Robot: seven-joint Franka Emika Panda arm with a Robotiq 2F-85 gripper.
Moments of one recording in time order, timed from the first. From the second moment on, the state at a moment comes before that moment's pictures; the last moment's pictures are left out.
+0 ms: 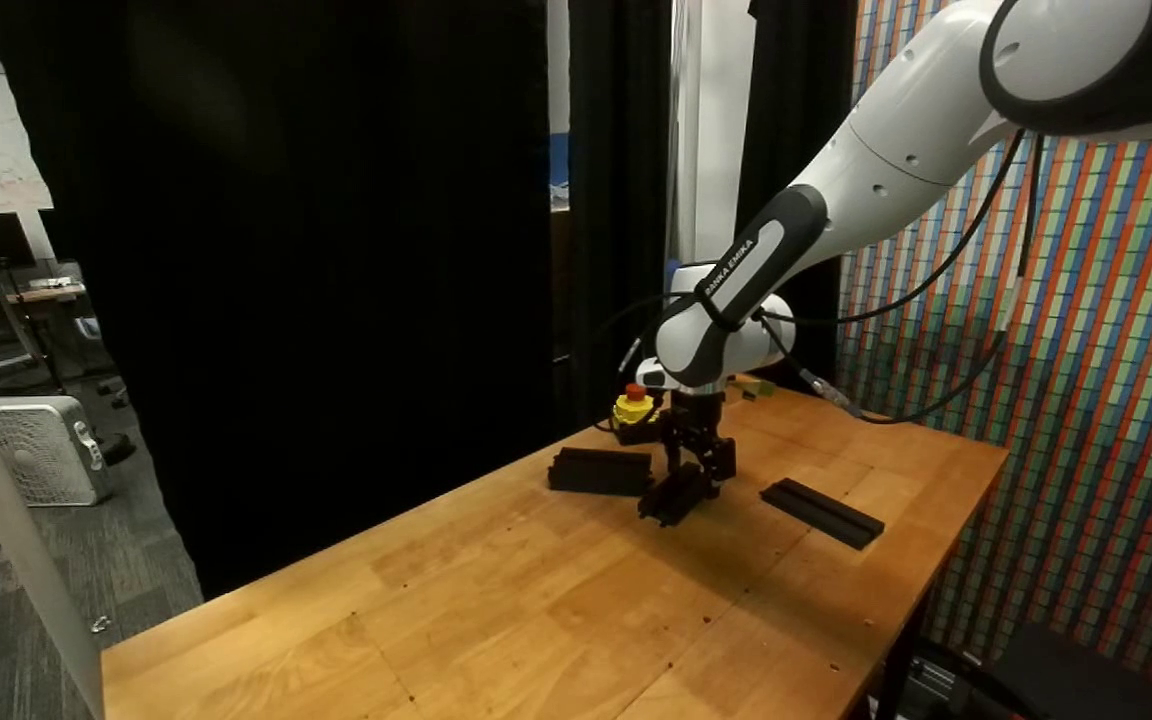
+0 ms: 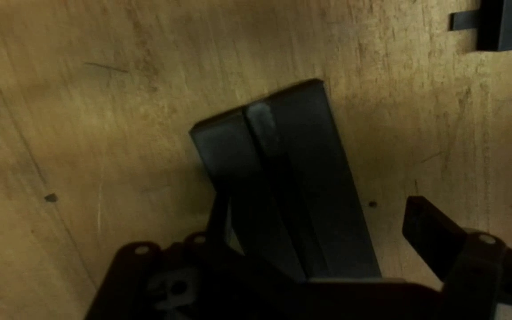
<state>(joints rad) -0.15 0.44 0.07 -2.04 -0.05 2.48 -1.55</state>
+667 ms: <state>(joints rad) -0.15 0.44 0.07 -2.04 -0.05 2.50 -1.57</state>
